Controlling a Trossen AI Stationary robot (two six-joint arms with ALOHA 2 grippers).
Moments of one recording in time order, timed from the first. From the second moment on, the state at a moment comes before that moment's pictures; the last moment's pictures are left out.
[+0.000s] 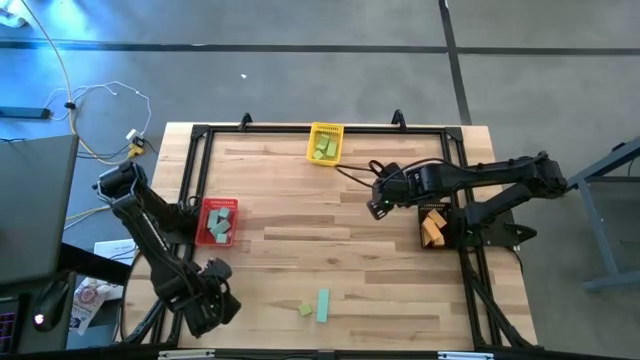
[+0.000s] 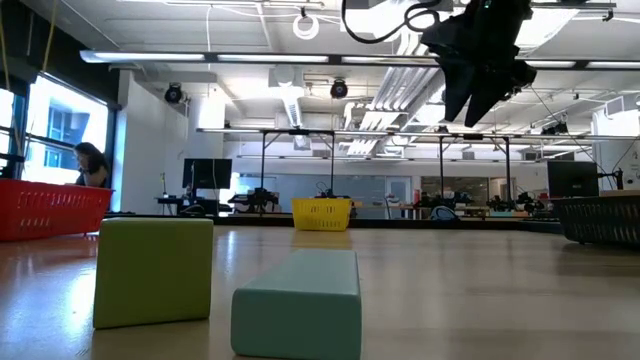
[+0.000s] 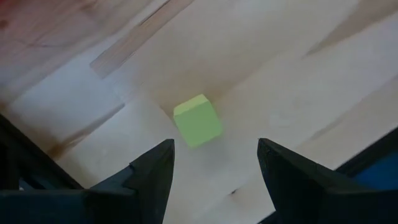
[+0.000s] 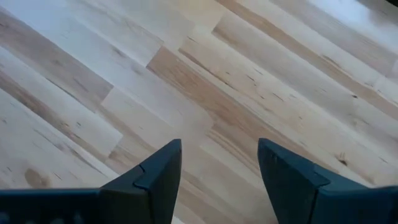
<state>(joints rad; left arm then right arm) -0.88 1.53 1.04 -1.00 -0.14 -1.93 0.04 1.38 1.16 -1.06 0.36 0.94</state>
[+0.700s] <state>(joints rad) -0.88 1.67 1.04 -0.99 -0.12 -2.05 0.04 1.38 1.16 -1.06 0.36 0.94</state>
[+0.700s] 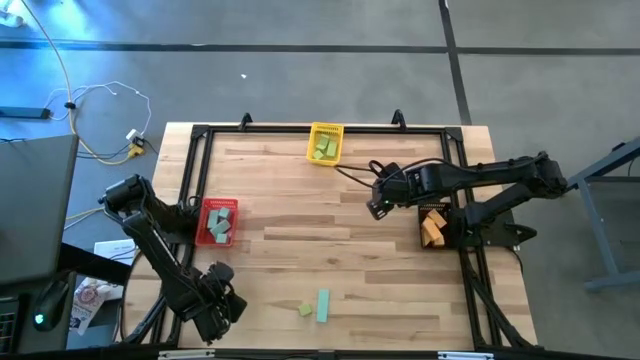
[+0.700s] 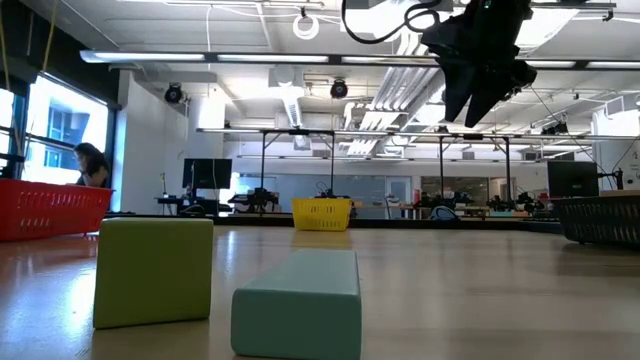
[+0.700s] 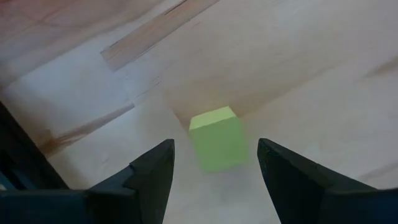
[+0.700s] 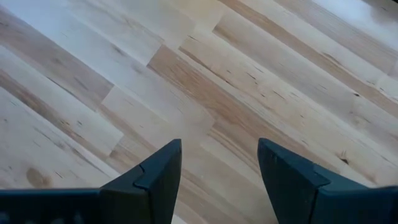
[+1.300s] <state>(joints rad) -0.88 1.78 1.04 -0.96 -0.10 -2.06 0.04 1.38 1.16 -1.04 0.34 0.94</state>
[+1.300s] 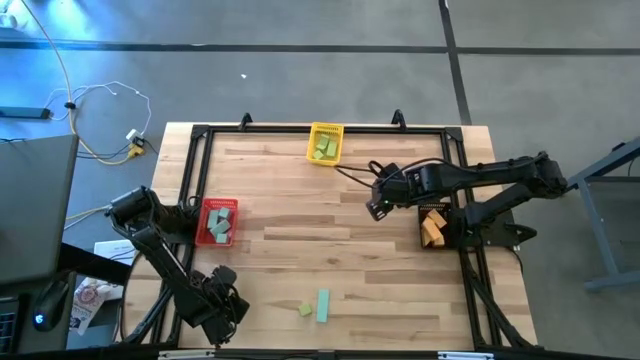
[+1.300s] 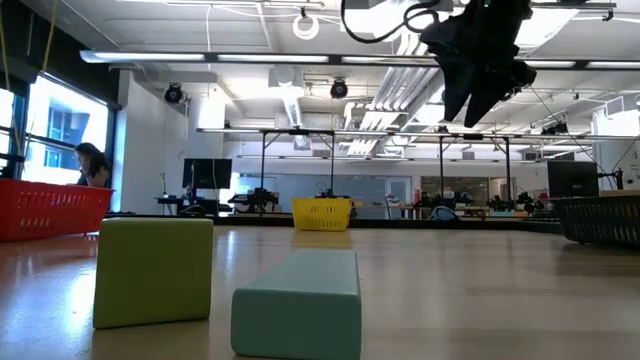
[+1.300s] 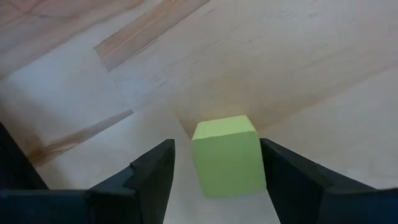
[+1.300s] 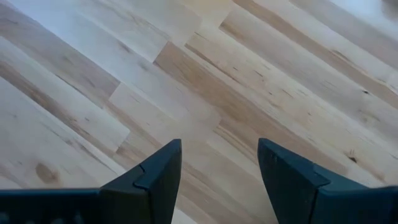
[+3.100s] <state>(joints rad) -0.30 1.49 1.04 -0.91 -0.62 -0.87 0.23 1.38 1.05 -0.72 0.41 0.94</state>
